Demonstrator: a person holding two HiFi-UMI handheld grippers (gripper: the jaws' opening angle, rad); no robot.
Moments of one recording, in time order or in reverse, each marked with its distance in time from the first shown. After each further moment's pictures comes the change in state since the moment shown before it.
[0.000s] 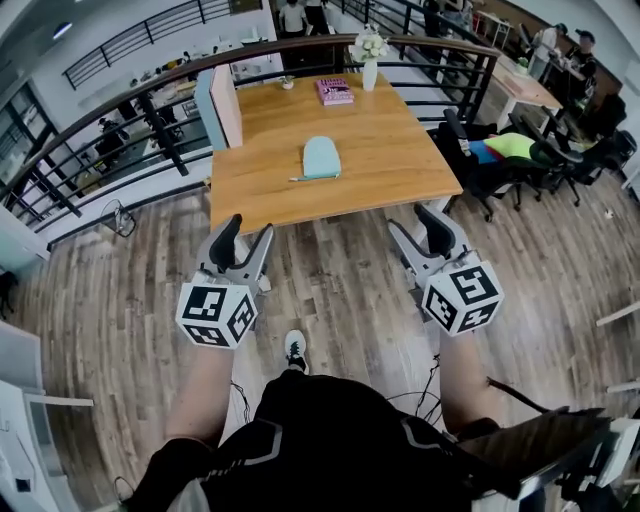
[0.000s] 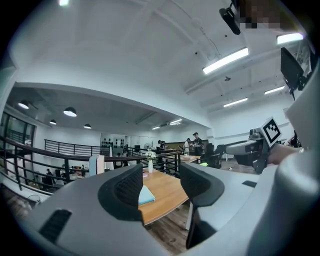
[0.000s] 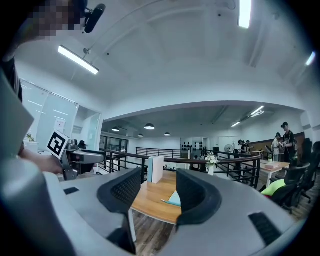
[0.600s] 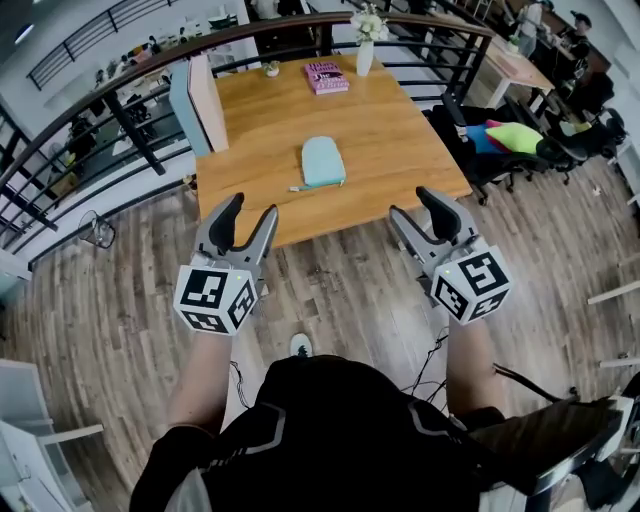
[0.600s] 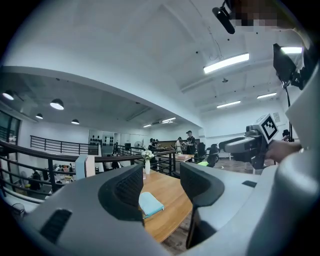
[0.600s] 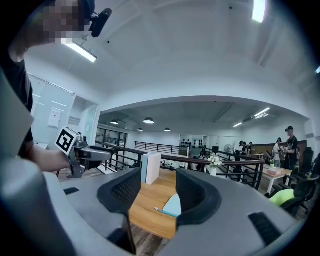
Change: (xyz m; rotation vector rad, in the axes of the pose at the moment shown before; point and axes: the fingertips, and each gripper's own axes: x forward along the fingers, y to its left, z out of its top) left arm 0.134 0.116 -0.003 0.000 0.020 -0.136; right arm 0.155 -0.025 0.011 -0.058 0.066 -0.018
